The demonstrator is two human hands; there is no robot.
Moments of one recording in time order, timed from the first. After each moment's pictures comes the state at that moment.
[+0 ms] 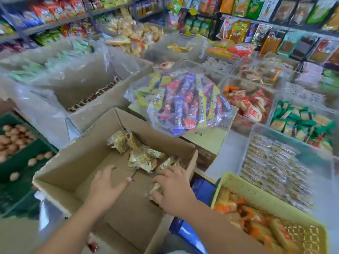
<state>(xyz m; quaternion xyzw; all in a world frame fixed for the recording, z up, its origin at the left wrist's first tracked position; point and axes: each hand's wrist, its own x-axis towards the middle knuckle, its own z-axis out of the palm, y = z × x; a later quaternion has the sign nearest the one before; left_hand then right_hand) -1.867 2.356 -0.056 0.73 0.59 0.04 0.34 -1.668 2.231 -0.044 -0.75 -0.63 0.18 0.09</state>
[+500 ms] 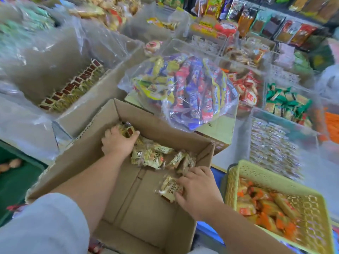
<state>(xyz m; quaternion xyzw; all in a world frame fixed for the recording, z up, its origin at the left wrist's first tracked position) -1.783 2.528 -0.111 0.73 0.61 0.04 0.30 -1.697 2.246 -0.049 -0.83 -0.55 0.12 -0.06</state>
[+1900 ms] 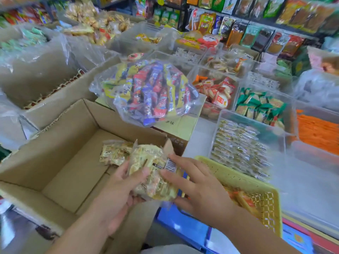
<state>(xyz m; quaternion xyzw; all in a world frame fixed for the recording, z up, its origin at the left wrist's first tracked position) -1.791 2.256 0.029 0.43 0.38 0.14 0.81 -1.610 2.112 0.008 -0.67 -0.71 -0.06 0.22</state>
